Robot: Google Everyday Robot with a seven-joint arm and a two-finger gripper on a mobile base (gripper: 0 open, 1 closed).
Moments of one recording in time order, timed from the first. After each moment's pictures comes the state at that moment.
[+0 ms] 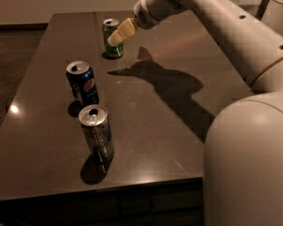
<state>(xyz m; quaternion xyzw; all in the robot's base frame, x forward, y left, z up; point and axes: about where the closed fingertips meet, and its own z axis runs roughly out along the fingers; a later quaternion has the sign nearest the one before) 0.780 0.034 0.931 -0.44 0.79 0.15 0.40</state>
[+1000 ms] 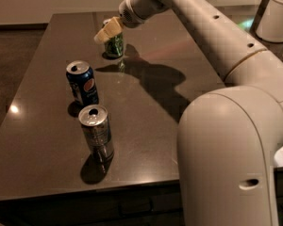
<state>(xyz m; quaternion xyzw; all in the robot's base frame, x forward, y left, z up) 0.799 0.082 0.924 -0.45 0.78 0.18 0.39</state>
